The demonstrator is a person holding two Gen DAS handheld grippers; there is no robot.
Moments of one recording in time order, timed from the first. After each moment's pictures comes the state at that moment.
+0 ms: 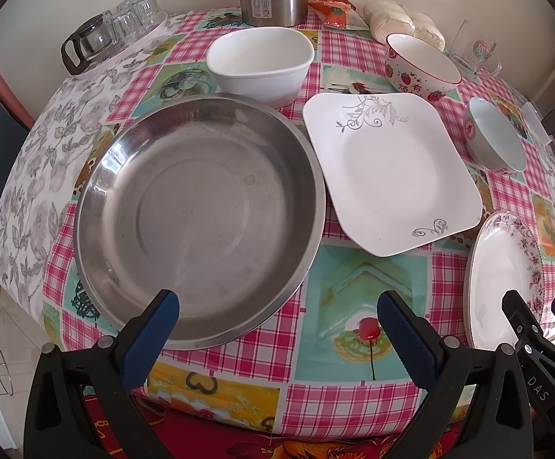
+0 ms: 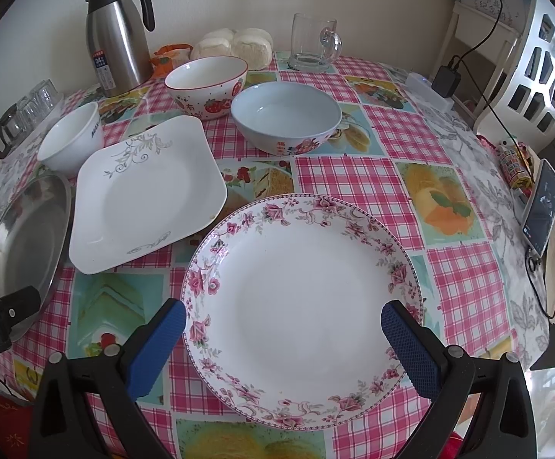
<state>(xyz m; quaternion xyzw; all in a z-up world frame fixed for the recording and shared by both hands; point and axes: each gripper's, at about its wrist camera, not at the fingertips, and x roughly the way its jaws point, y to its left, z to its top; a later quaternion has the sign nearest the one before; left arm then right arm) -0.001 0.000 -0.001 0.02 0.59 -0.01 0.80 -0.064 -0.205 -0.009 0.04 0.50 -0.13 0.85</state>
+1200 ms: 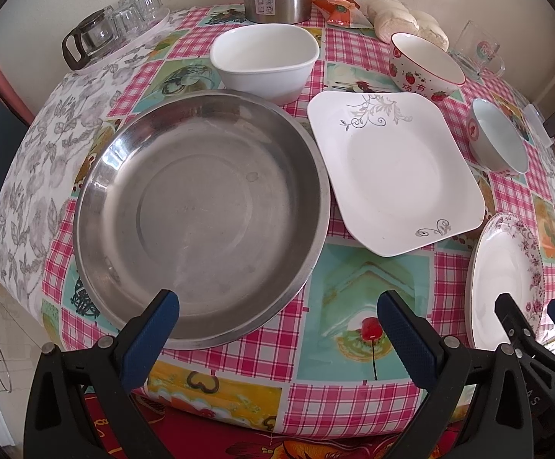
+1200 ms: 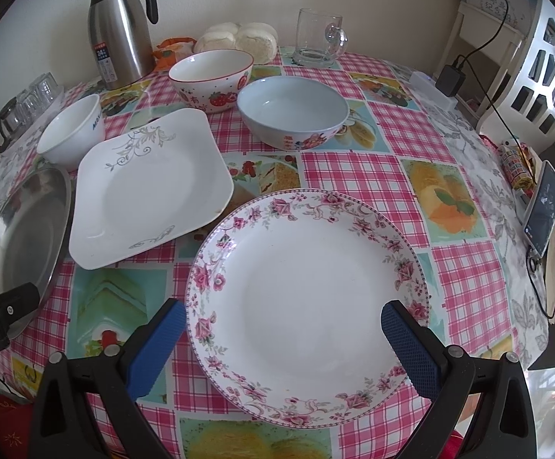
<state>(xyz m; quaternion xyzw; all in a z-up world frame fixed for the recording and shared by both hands) 0.001 0.004 -0.001 0.01 0.60 -0.01 0.80 -0.059 -0.195 -0.012 0.03 0.51 -0.13 0.85</state>
